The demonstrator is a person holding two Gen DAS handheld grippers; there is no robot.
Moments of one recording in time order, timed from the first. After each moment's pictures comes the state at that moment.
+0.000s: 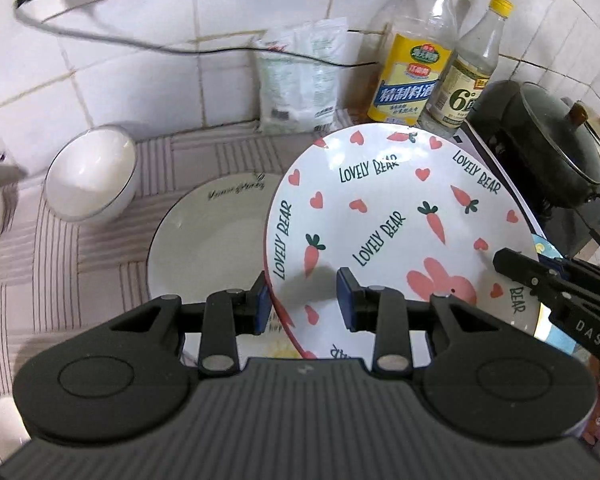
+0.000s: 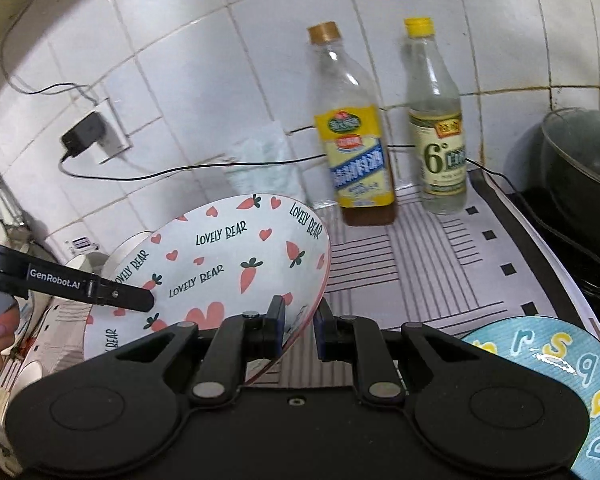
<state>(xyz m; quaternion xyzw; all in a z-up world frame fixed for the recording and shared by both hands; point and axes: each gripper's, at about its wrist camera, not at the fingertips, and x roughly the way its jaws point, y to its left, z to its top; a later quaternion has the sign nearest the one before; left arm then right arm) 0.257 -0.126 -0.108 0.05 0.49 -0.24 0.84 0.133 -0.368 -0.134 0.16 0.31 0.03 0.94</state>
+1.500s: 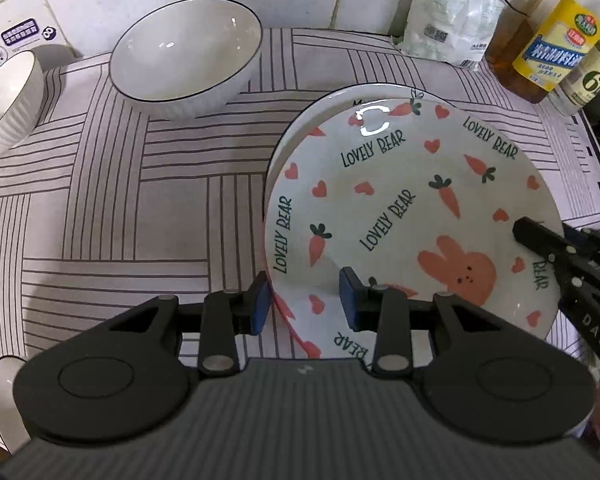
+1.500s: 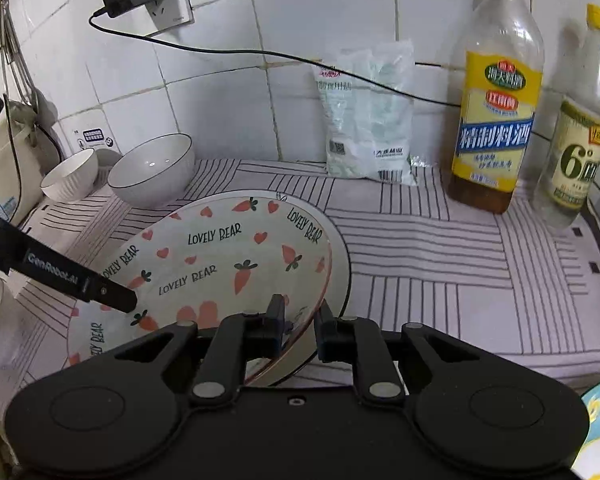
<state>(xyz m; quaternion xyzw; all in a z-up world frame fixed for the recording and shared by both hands) 0.303 -0.063 -0.195 0.03 0.58 -0.13 0.81 0.218 -0.276 -0.182 0.03 0.38 0.09 0.92</state>
